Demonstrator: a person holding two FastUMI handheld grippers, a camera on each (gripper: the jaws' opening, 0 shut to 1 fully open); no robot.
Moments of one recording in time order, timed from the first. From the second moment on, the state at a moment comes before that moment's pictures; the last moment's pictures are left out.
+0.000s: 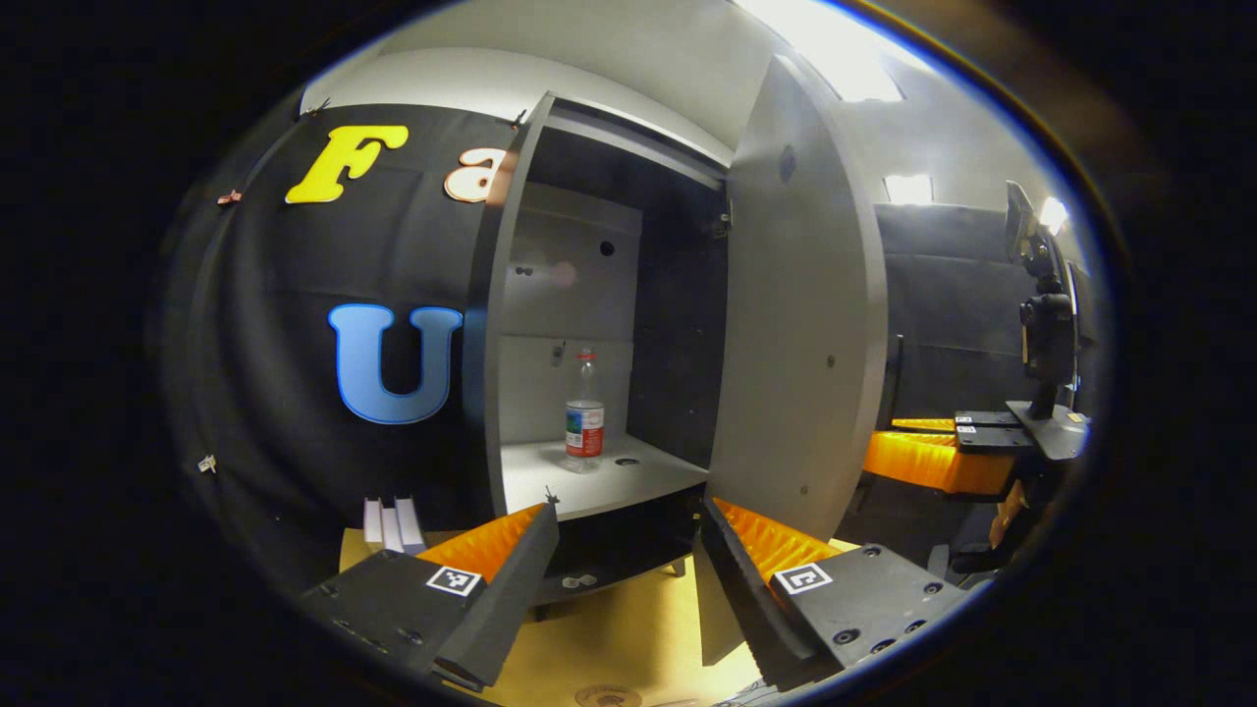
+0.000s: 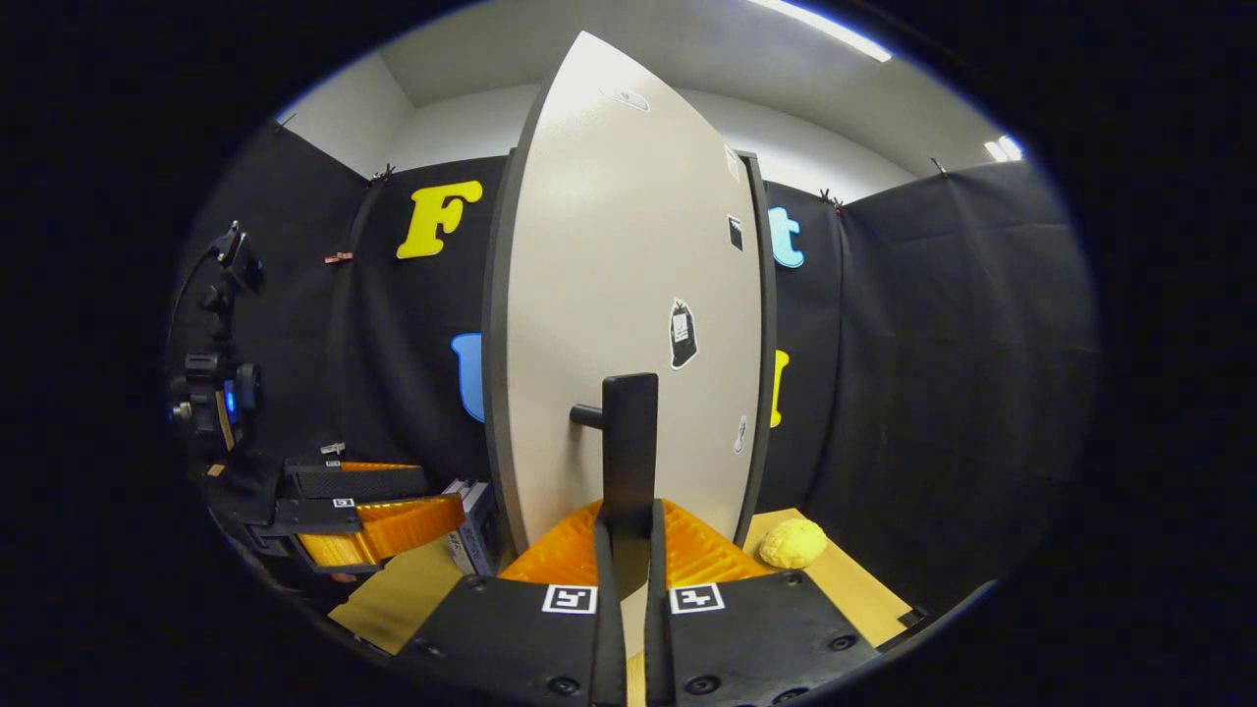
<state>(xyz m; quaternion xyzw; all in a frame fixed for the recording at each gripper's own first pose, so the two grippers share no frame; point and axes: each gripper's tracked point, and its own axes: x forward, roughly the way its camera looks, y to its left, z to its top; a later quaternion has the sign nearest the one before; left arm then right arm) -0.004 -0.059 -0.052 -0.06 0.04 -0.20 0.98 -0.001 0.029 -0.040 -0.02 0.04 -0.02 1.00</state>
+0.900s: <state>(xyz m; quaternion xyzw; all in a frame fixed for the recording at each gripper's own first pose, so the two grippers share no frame) 0.066 -0.208 -0.020 -0.04 -0.01 -0.24 0.97 -0.007 -0.084 -0.029 -0.02 0.03 -0.05 1.00</state>
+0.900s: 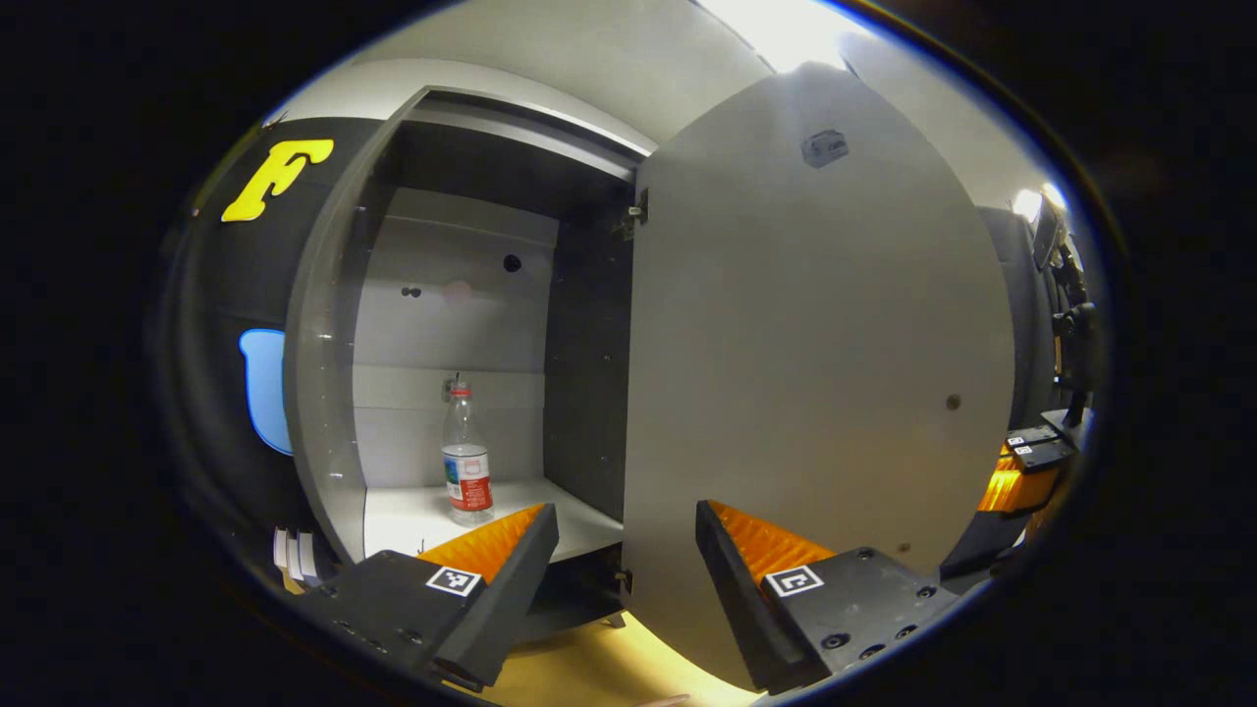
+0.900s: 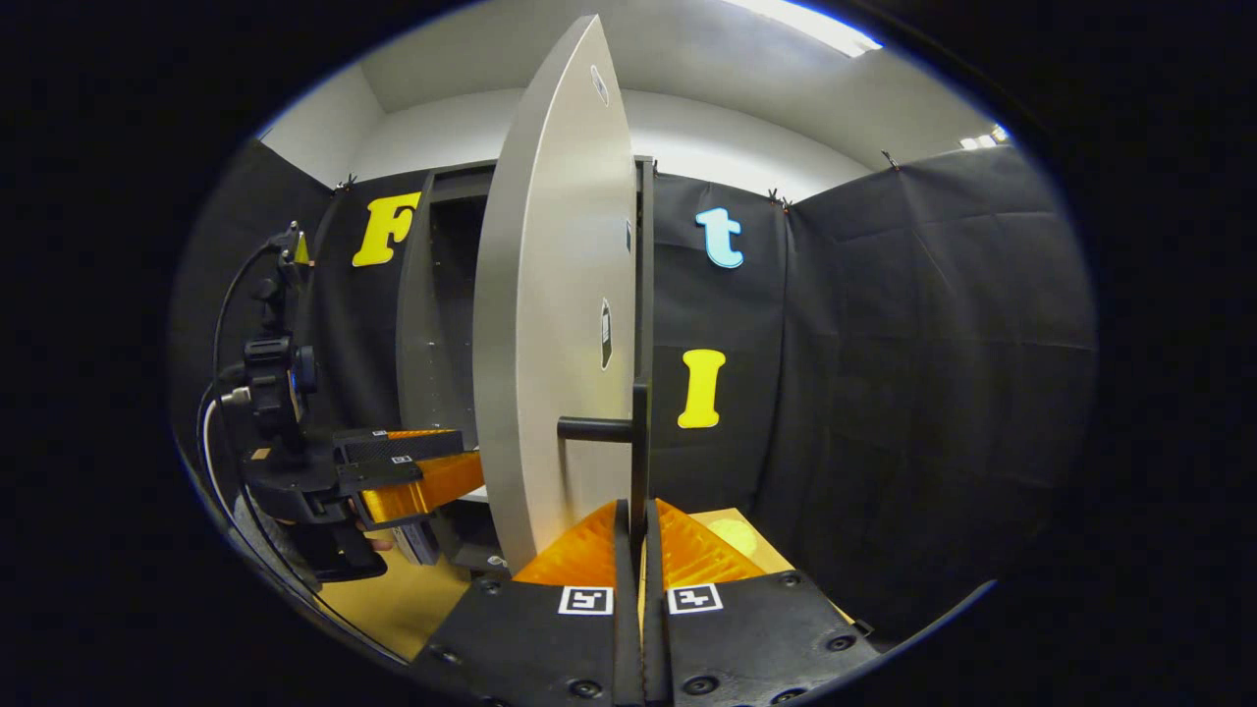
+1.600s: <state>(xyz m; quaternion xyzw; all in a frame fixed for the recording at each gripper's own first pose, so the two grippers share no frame) 0.172 -0.173 -0.034 -0.01 -0.02 -0.12 0.99 0.001 -0.132 -0.030 0.02 0.03 0.00 1.00</state>
